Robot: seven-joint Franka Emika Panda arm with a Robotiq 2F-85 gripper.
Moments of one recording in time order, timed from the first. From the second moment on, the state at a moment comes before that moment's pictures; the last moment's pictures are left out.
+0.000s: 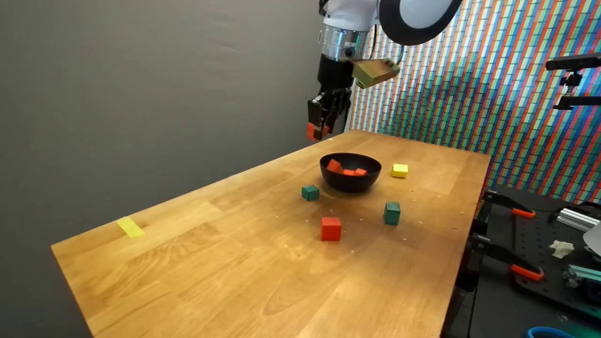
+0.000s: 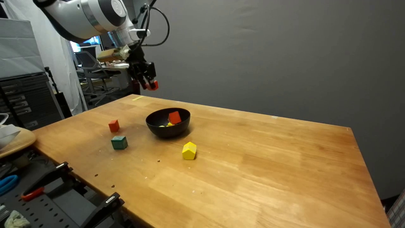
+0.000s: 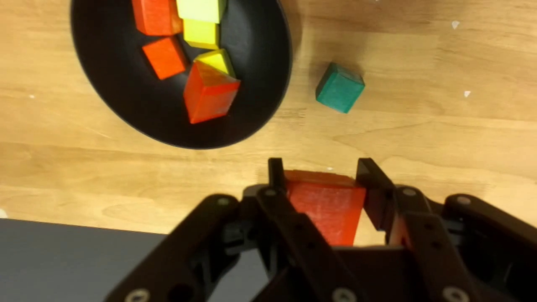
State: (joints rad) arm 0.28 0.19 0.00 -2.26 -0.37 2.64 0.51
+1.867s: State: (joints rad) arm 0.25 0.50 -0.02 -1.86 -0.21 2.35 0.44
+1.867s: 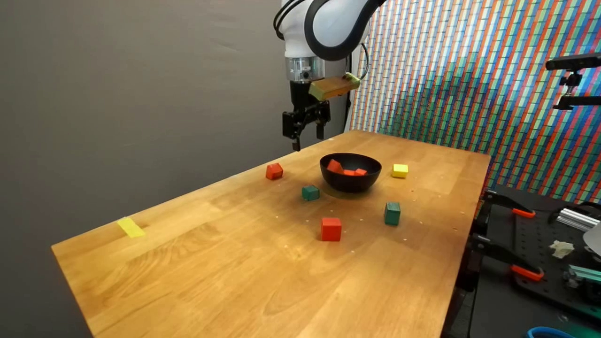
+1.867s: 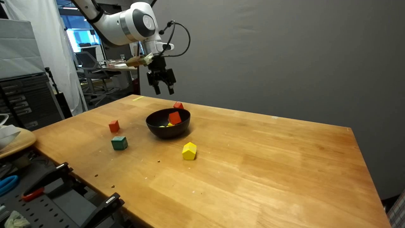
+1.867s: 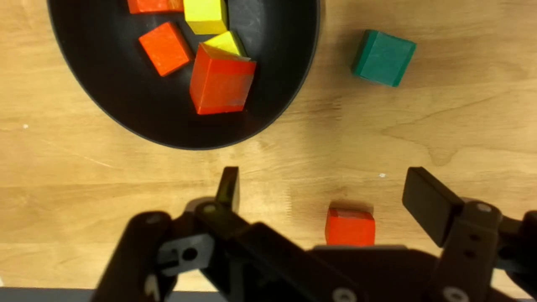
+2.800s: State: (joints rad) arm 0.20 0.36 -0.11 -2.25 -0.16 2.74 0.66
